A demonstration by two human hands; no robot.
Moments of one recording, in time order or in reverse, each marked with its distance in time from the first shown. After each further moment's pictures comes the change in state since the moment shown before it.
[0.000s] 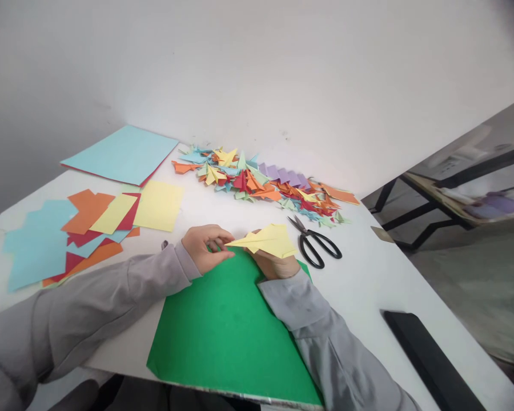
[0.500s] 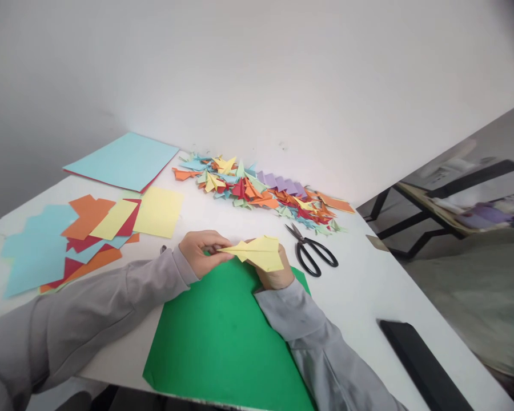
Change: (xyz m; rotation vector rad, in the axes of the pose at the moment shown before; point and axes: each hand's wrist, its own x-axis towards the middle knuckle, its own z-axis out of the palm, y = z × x) left_hand 0.000 0.006 -0.004 -0.146 0.017 0.044; right_hand 0.002 0.001 -0.005 -0.268 -0.035 -0.089
